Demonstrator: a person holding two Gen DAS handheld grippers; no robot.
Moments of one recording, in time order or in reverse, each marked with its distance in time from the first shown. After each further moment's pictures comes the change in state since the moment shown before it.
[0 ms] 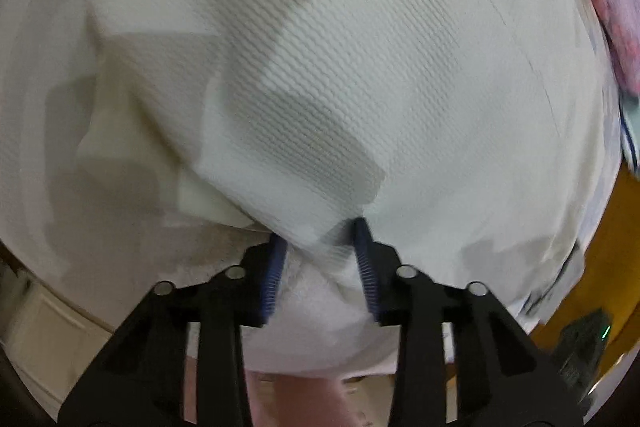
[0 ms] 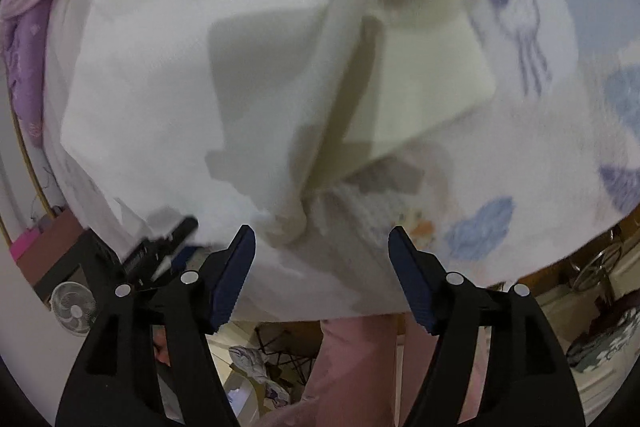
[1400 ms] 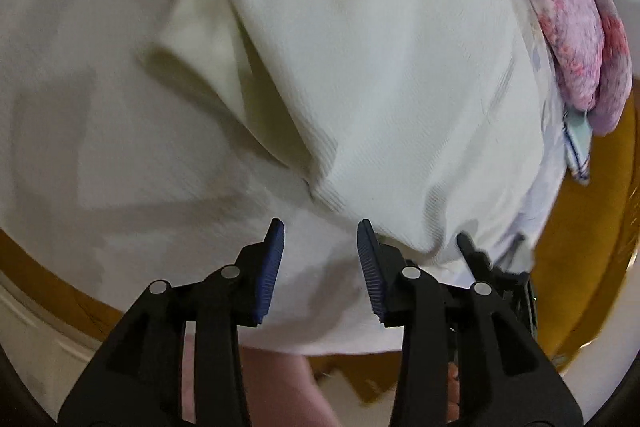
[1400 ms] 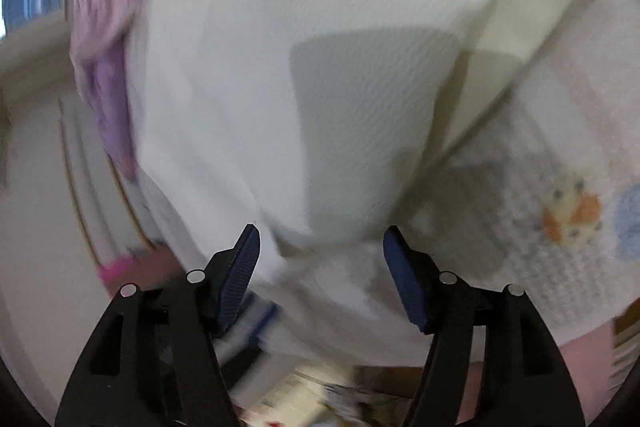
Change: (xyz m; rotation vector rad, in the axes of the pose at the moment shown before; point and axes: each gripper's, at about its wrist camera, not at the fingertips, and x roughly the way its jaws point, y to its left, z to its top) left arm -0.003 0.024 -0.074 -0.053 -0.022 -0.265; right arm 0.046 -0.048 0.009 0.113 -0.182 0.493
